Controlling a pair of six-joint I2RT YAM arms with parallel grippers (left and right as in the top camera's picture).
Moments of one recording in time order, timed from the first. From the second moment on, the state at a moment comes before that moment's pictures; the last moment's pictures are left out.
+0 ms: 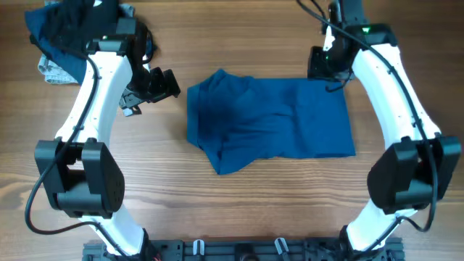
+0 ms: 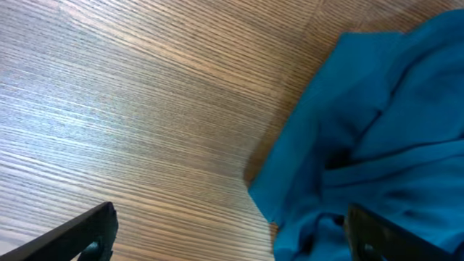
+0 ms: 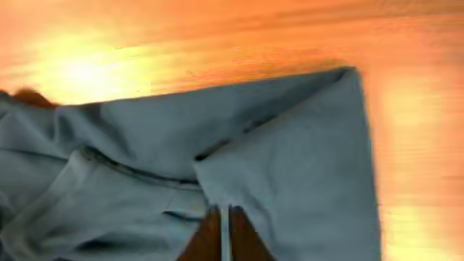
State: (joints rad) left arm -0.07 1.89 1.62 -1.25 0.10 -0.47; right arm 0.12 1.90 1.68 -1.05 -0.05 0.25
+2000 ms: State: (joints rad) left arm -0.07 1.89 1.62 -1.27 0.10 -0.47; right arm -0.04 1.65 1.33 -0.93 -0.33 0.19
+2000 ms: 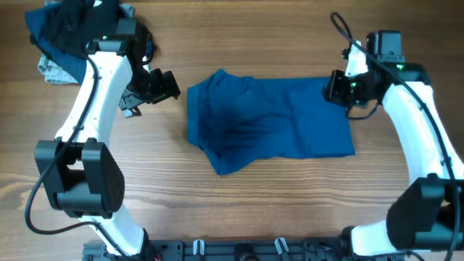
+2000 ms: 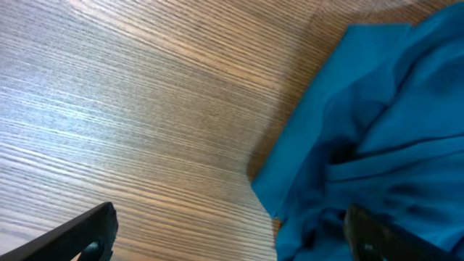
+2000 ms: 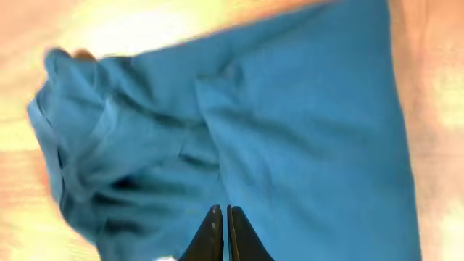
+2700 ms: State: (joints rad) left arm -0.07 1.89 1.62 -1.28 0.10 -0.47; right arm -0.04 1.63 0.93 -0.69 -0.38 0.39
